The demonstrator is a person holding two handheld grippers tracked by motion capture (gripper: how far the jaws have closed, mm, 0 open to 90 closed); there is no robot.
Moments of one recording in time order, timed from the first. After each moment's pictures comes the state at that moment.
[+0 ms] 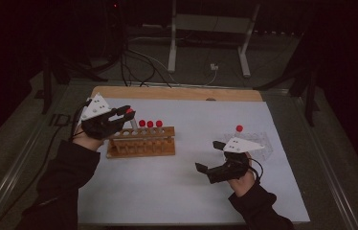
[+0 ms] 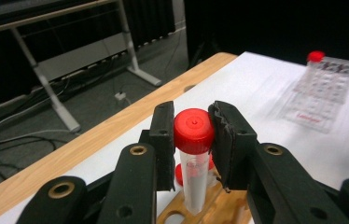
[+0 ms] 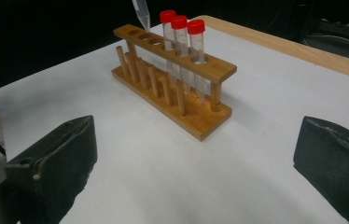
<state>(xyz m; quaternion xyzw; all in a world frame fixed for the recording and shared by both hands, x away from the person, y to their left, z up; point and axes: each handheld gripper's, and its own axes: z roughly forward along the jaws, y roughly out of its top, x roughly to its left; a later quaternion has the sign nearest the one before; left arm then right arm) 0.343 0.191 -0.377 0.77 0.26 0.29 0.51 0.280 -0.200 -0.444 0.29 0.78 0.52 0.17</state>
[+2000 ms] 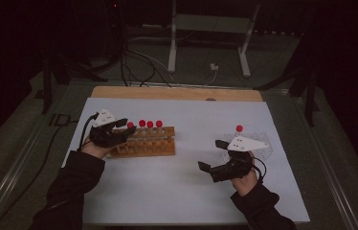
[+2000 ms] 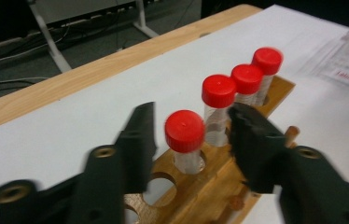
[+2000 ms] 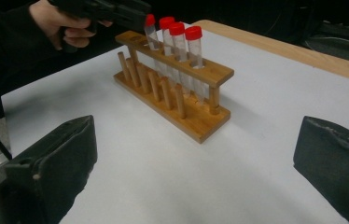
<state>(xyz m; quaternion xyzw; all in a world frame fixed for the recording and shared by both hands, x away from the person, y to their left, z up) 0.362 0.199 -0.440 0.78 0.33 0.24 0.48 0.281 -0.208 -0.439 0.29 0.78 0.53 0.16</state>
